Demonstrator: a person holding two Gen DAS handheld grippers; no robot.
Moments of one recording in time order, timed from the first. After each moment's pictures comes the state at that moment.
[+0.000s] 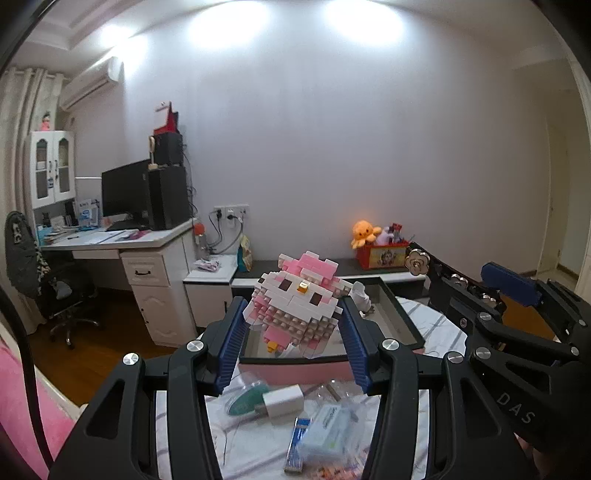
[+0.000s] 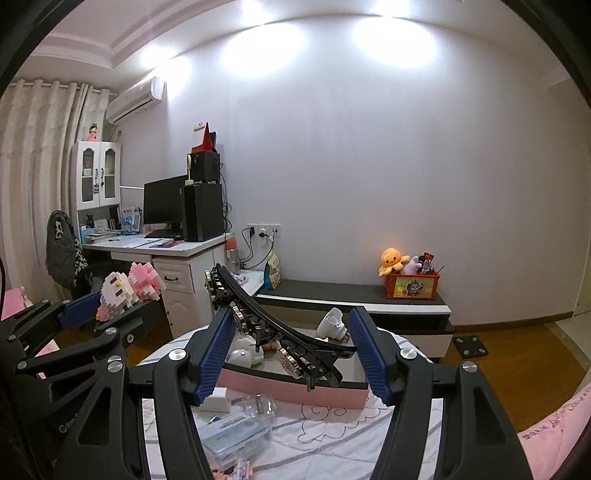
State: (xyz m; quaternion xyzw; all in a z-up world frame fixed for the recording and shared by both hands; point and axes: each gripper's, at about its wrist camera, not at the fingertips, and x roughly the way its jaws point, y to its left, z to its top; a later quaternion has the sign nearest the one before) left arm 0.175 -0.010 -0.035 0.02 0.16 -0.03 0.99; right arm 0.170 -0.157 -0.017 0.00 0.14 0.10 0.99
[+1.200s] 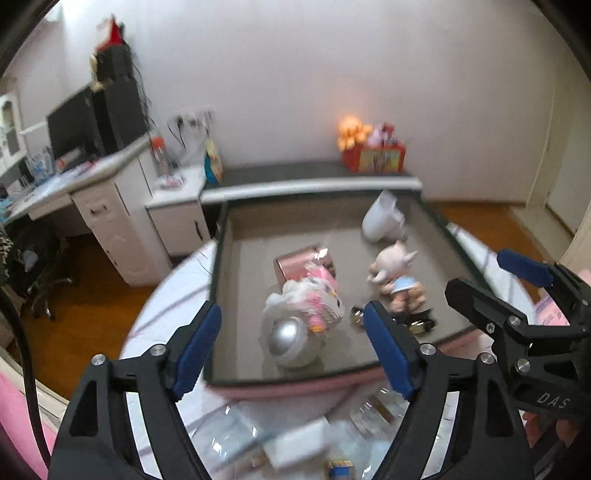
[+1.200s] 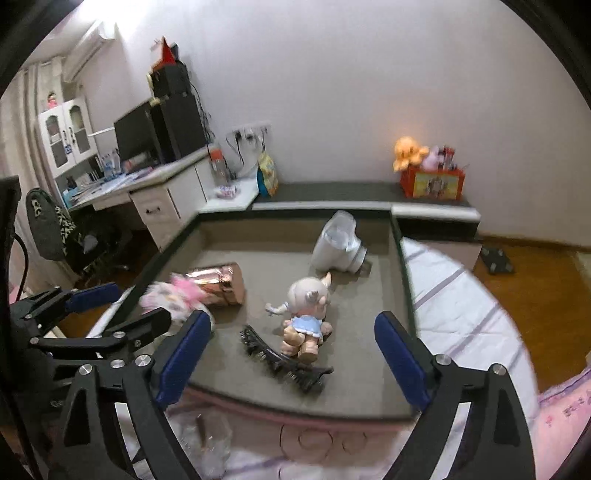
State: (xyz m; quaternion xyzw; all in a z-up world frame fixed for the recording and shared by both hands) left arm 0.335 0.002 -0.098 0.04 0.34 -0.07 0.94; right arm 0.338 -0.171 -0.104 0.04 0.32 0.11 0.94
